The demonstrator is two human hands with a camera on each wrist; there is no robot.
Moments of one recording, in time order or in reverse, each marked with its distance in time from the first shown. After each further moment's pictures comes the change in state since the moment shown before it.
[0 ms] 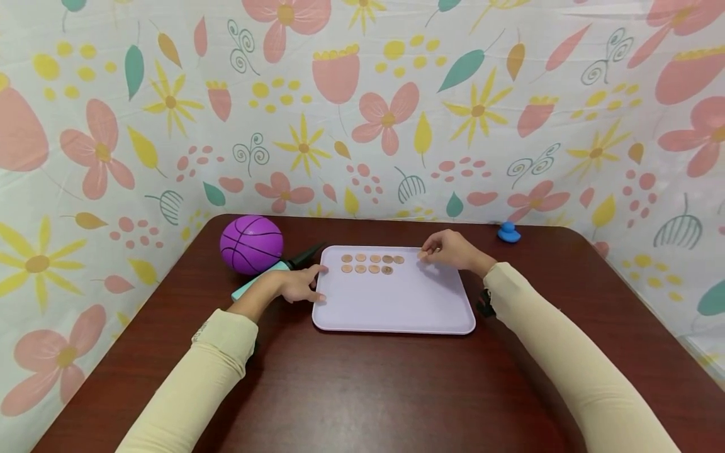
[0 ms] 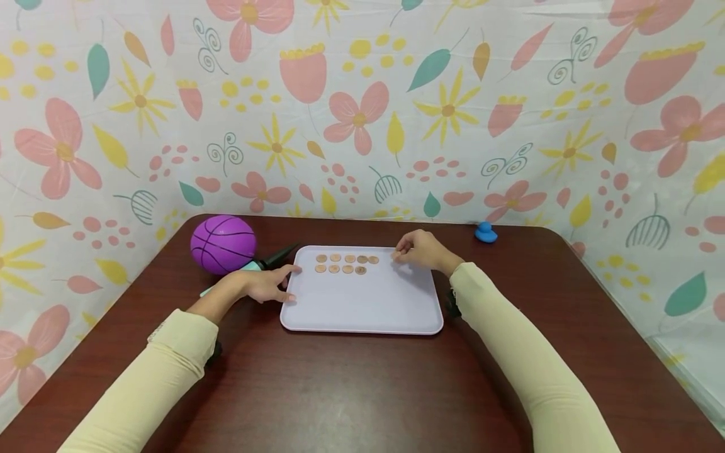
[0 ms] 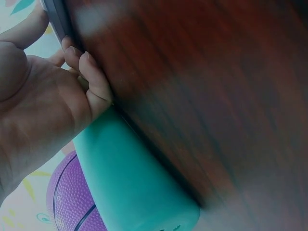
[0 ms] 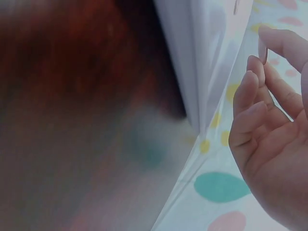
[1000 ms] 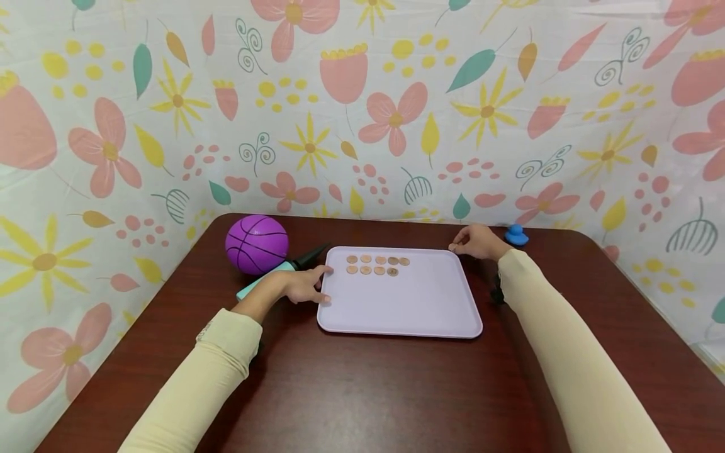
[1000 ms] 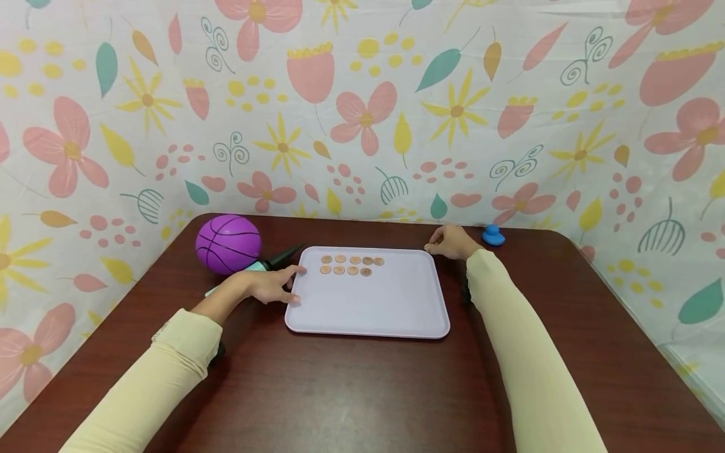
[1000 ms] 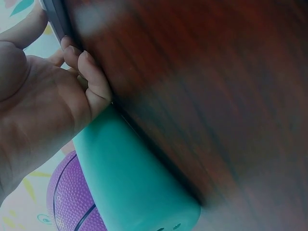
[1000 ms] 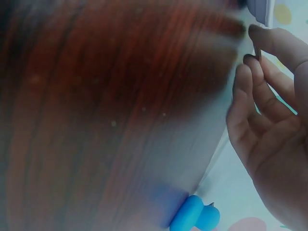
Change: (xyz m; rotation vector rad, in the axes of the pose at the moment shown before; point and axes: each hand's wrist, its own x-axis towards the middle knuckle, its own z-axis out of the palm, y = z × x) left_hand 0.000 -0.002 -0.001 0.035 0.006 0.025; right_hand 0.020 0.065 -0.029 -0.141 0.001 0.157
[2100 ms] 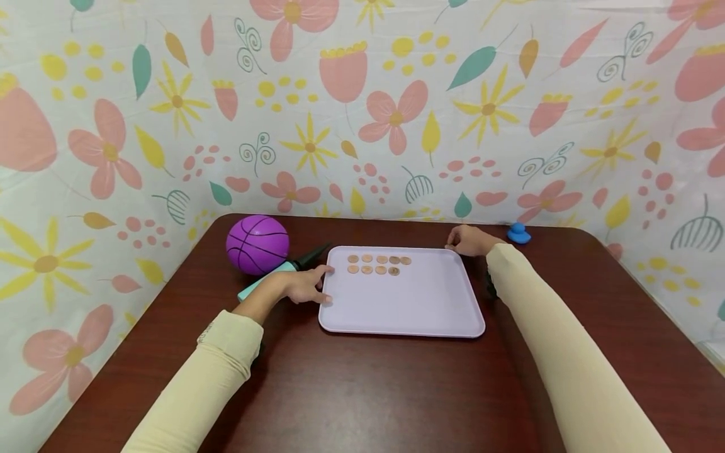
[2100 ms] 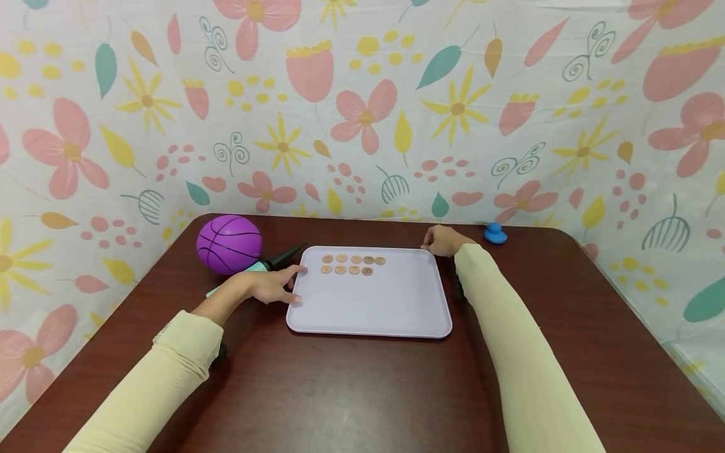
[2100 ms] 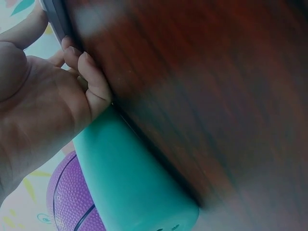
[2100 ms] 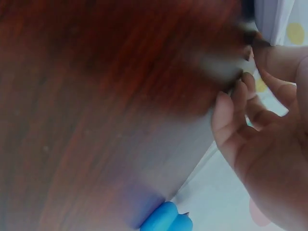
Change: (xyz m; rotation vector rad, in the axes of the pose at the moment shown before) left_hand 0.003 -0.002 0.001 0.005 0.017 0.002; right_hand 0.011 -0.017 0.005 -0.108 -0.112 -0.037
